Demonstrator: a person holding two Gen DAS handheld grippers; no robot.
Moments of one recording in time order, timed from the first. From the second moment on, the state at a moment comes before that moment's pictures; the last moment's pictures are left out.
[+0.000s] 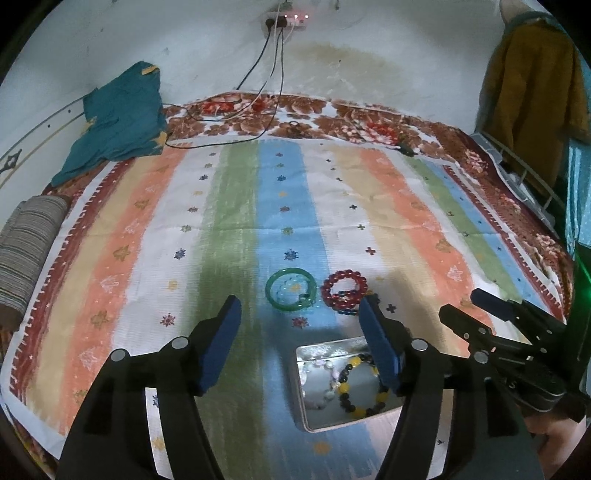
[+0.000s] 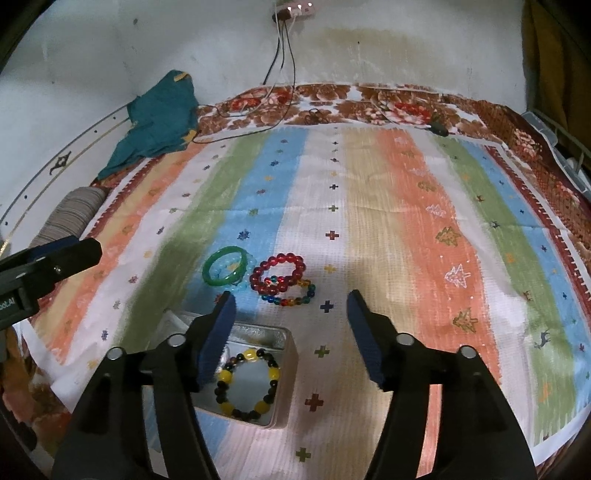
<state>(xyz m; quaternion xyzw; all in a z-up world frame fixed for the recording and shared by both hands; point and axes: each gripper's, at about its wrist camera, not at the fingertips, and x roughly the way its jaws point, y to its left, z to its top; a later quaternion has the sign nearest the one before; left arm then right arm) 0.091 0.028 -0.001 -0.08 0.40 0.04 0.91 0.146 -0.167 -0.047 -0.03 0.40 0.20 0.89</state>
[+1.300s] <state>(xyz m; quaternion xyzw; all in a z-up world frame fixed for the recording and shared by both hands) 0.161 0.033 -0.021 -0.02 0.43 0.07 0.90 0.205 -0.140 -0.065 -0.06 0.42 0.18 0.89</state>
